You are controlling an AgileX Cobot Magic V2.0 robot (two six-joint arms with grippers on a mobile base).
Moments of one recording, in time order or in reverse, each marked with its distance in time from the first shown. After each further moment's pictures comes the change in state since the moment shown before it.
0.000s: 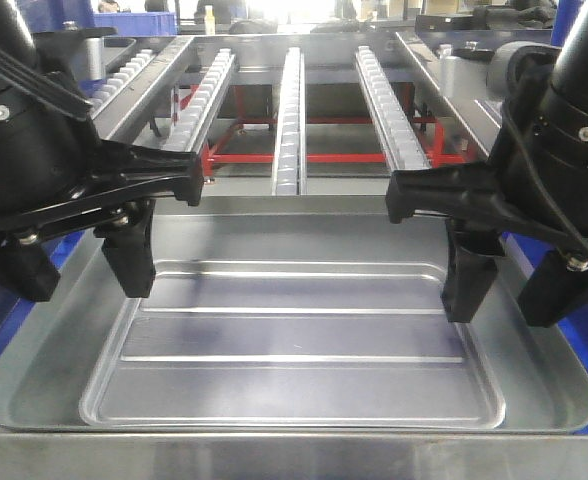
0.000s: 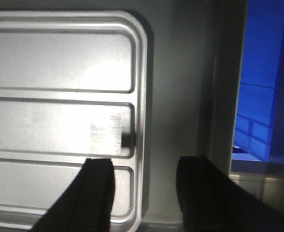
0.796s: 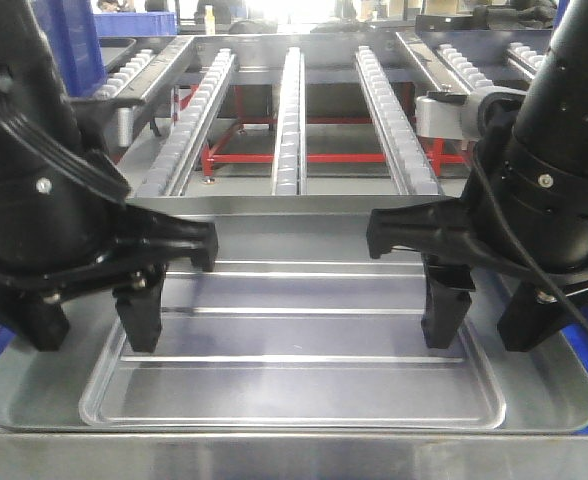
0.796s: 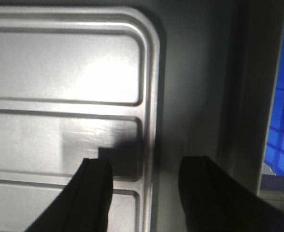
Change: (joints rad) left arm 0.000 0.132 0.000 0.000 -0.020 -0.001; right arm 0.000 0.090 0.000 0.000 -0.072 0.000
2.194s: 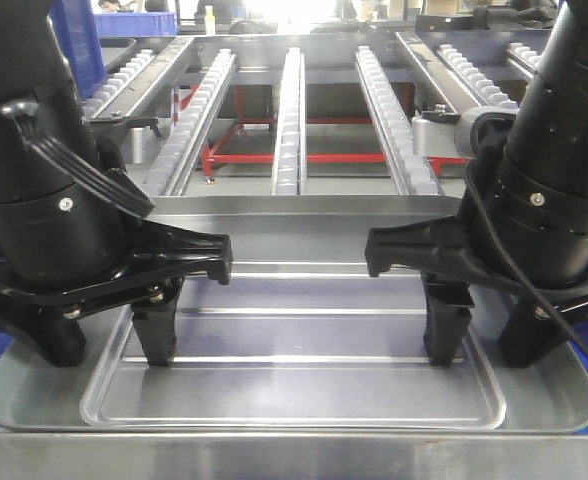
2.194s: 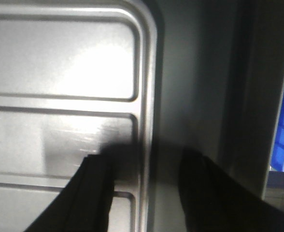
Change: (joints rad) left arm 0.000 0.022 -0.004 -0.036 -0.030 0.000; right arm 0.000 0.036 -0.002 0.000 0.004 0.000
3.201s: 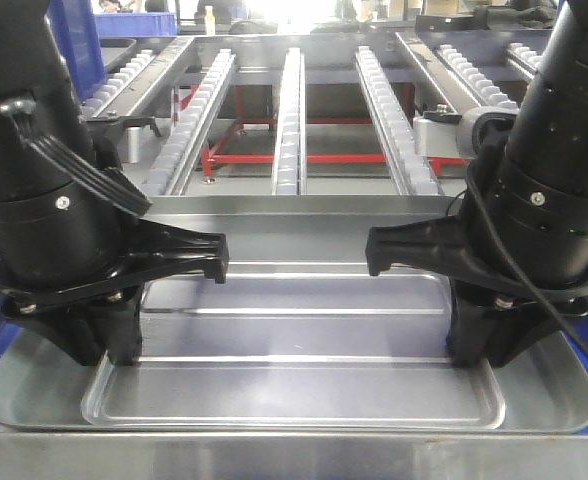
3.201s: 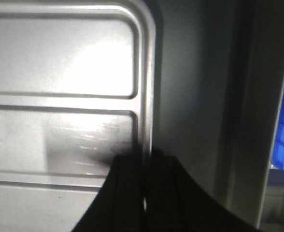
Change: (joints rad) left arm 0.000 0.002 0.000 -0.005 0.006 0.000; right arm 0.000 0.000 0.000 0.008 0.002 0.000
